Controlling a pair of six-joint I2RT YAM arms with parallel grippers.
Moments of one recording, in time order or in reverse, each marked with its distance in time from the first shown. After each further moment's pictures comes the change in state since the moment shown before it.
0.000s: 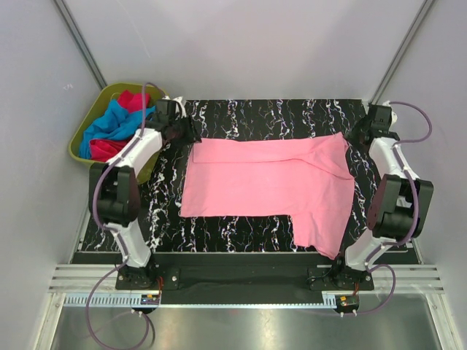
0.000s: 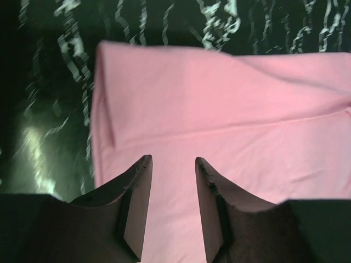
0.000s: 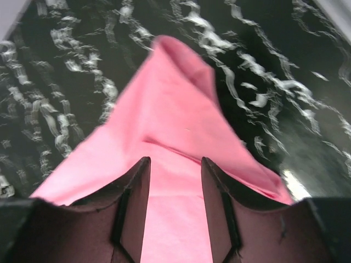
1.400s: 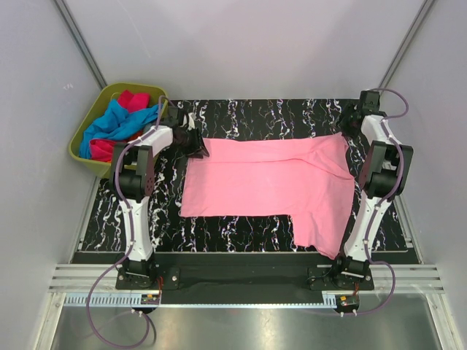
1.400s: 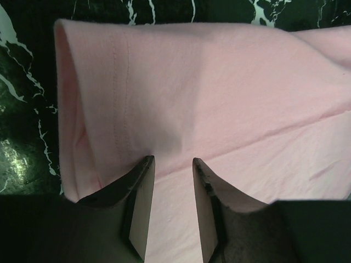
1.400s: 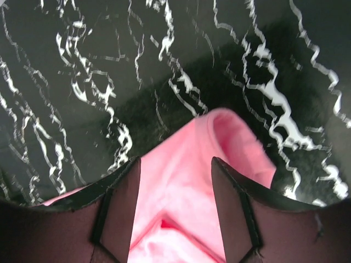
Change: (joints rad) left arm 0.019 0.382 0.203 -0.067 0.206 0.006; right arm 0.000 0.531 0.523 -0.080 -0.219 -0.129
